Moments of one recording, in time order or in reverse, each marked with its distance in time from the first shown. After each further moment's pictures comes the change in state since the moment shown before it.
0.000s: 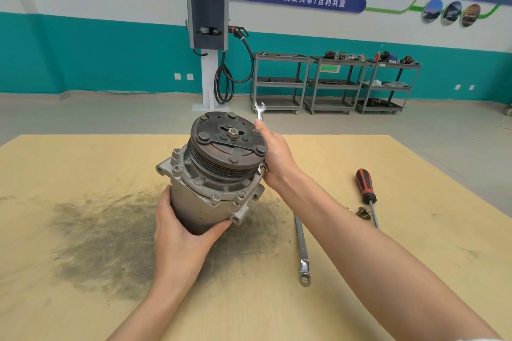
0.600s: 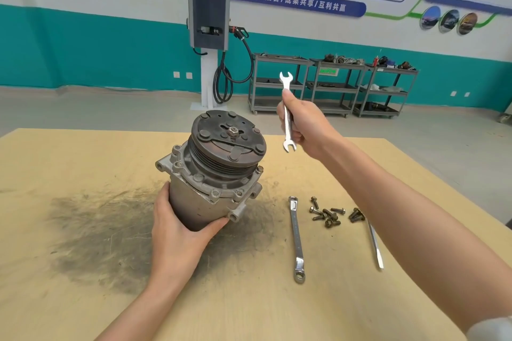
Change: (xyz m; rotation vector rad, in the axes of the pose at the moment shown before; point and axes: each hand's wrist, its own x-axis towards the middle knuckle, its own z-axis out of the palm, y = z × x) left_hand 0.002 -0.003 0.001 0.019 0.004 -0.010; right_hand 0.006 -0.074 -0.027 -0.543 -0.019 -0.063
